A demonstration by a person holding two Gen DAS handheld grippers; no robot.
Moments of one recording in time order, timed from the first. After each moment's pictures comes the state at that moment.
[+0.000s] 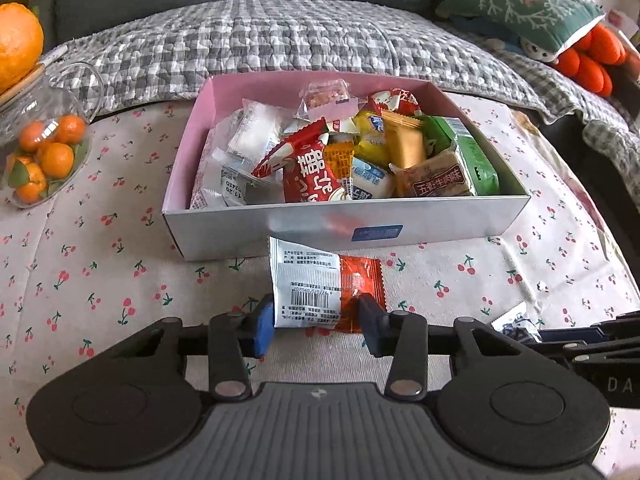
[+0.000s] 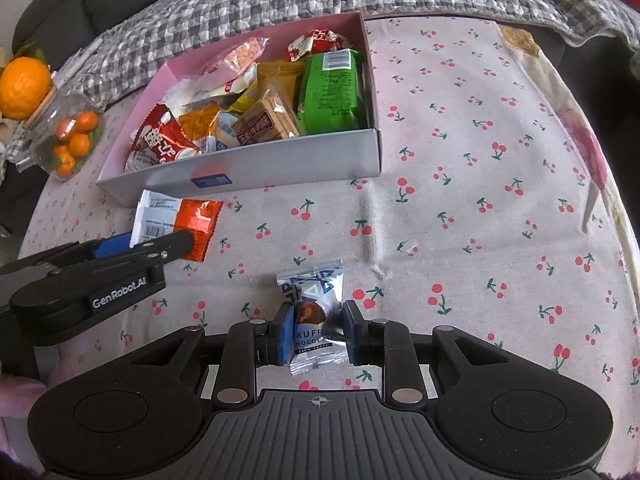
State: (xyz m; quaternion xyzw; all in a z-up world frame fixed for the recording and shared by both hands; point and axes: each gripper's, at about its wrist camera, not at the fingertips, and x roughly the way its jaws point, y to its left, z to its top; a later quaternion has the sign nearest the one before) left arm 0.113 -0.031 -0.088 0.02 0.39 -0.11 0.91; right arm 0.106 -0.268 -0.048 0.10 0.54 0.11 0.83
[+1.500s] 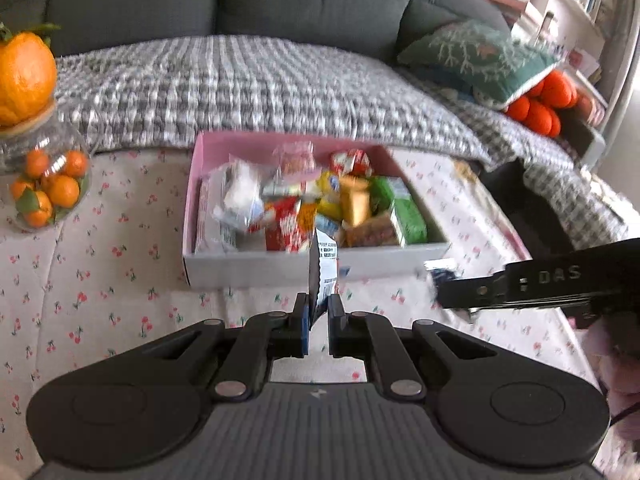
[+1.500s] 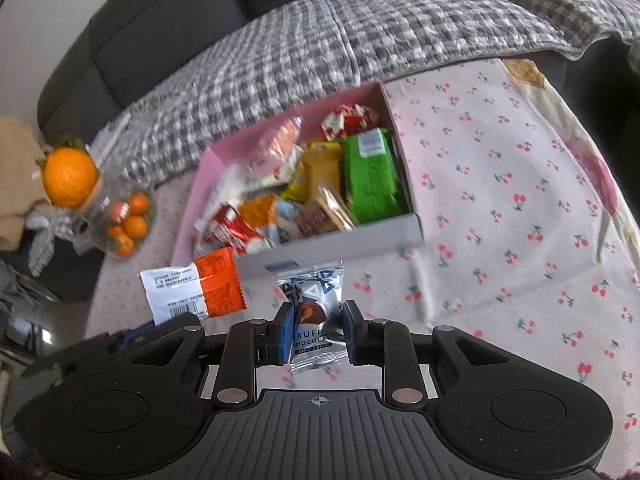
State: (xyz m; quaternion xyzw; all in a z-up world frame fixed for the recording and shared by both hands) left arm 0.075 -0.012 -0.032 -0.03 0.35 -0.17 0.92; right arm 0.117 -0.274 0.004 0.21 0.49 0.13 0.84
